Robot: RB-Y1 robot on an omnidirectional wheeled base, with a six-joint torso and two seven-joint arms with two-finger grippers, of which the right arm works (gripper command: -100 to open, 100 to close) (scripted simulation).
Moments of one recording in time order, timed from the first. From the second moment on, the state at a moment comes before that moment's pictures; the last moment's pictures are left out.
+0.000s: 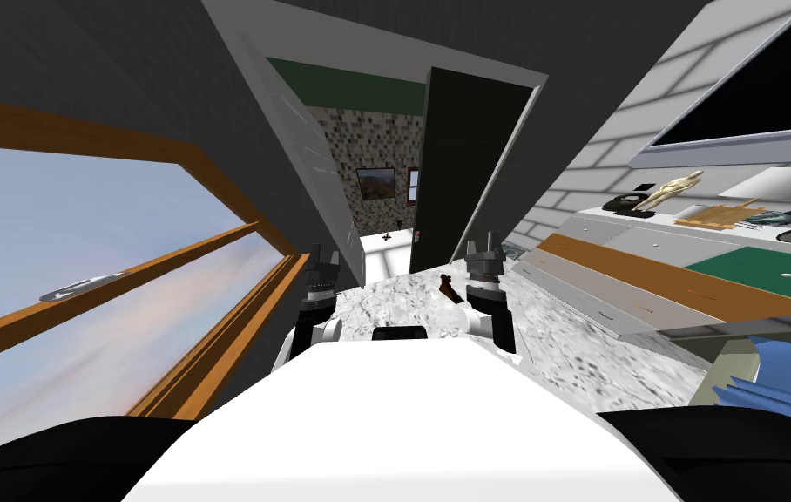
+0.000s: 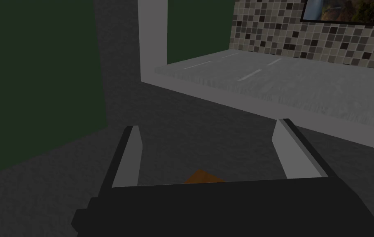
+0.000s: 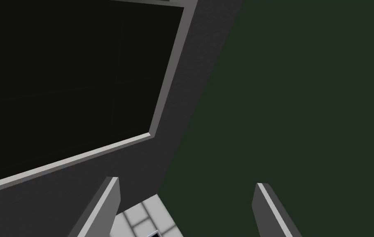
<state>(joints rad) 0.46 0.01 -0.06 -2.31 0.00 -0.41 -0.08</state>
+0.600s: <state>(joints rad) 0.44 -0.02 -0.05 -2.19 0.00 -0.44 -0.08</state>
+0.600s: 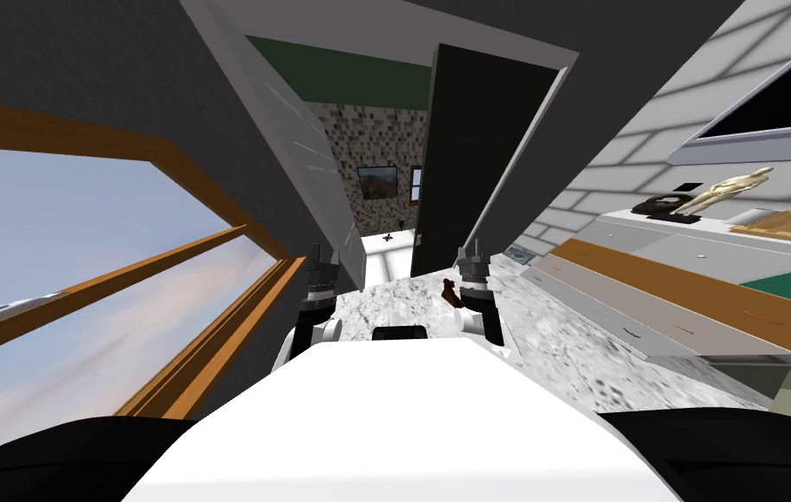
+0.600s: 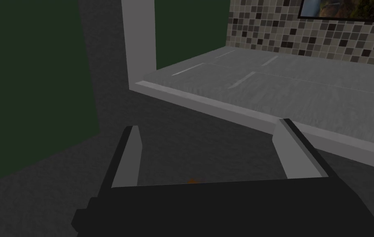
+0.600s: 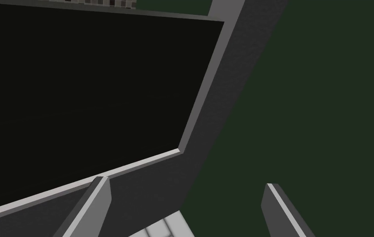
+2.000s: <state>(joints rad) 0.39 -0.06 -0.01 -1.84 0.01 -0.54 -0.07</state>
